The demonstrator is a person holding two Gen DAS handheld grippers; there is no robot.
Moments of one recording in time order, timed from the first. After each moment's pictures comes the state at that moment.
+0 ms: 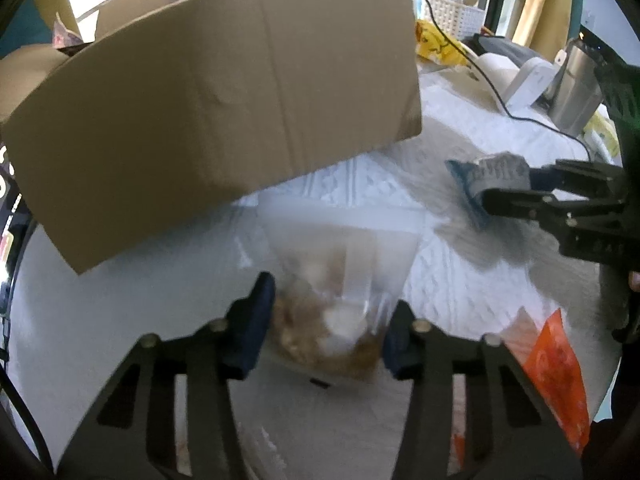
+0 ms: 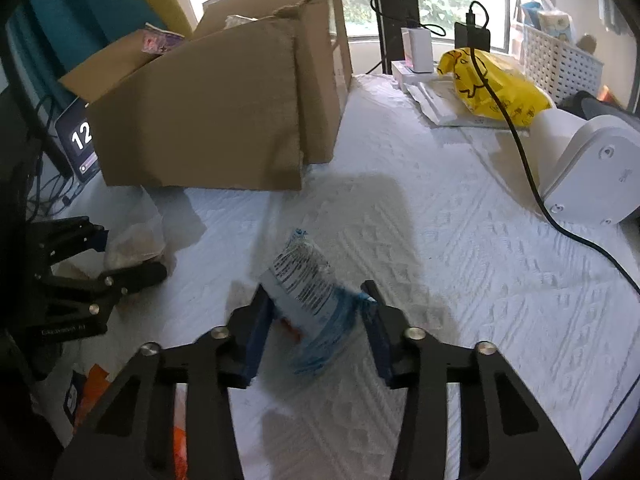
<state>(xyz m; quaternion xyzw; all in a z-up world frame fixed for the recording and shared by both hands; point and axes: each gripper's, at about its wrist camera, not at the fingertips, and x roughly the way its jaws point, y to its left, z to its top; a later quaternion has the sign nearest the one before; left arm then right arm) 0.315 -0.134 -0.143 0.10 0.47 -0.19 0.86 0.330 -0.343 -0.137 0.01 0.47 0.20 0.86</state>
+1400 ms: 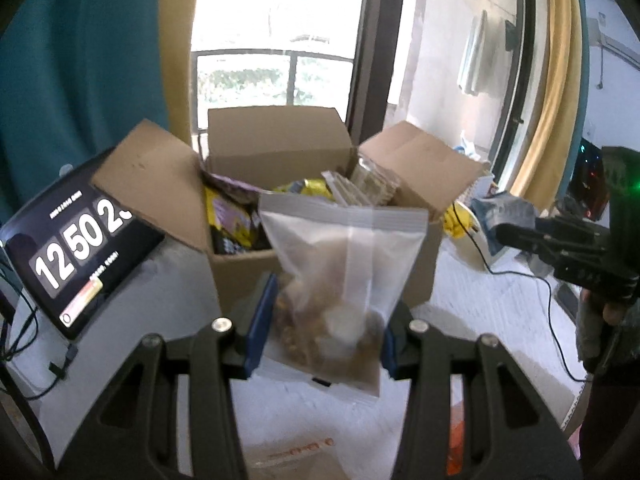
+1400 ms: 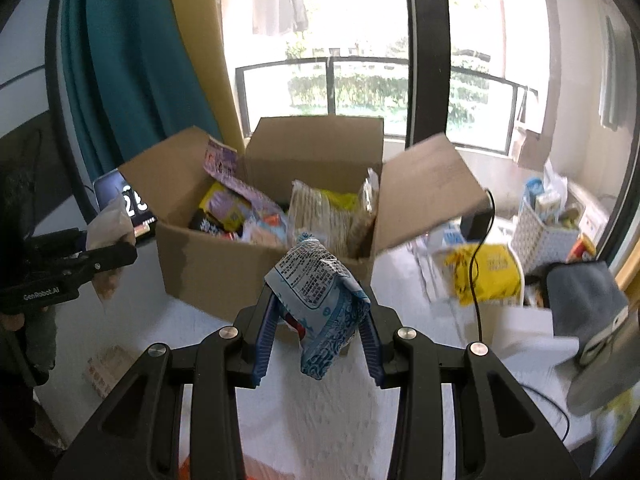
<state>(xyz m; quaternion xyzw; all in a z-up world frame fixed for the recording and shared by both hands) 0.294 -0.023 -0.002 -0.01 0.30 -0.16 0.94 0.329 -0.303 0.014 -0.03 0.32 0.21 0.92</state>
